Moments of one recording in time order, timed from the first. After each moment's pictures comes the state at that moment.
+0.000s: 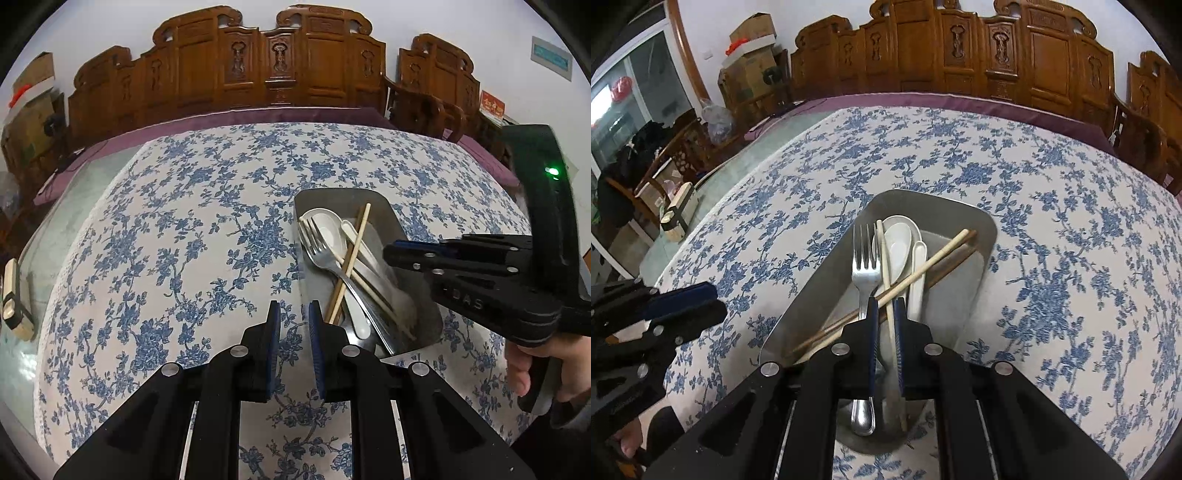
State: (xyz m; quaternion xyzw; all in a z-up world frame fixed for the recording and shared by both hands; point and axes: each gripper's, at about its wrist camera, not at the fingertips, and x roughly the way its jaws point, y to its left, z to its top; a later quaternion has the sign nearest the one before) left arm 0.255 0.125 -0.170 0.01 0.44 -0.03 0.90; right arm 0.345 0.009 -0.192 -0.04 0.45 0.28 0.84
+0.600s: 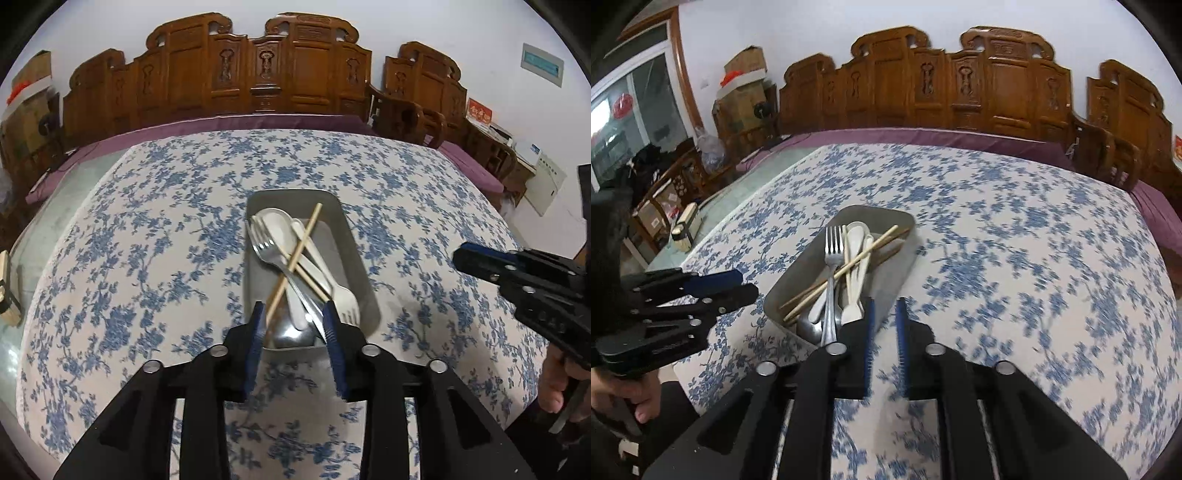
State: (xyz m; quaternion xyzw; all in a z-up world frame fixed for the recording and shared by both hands) left arm 0.229 0.076 -0.162 -0.01 0.43 -0.05 0.90; right arm 0.270 -0.089 -0.147 -0.02 0.39 0.24 0.89
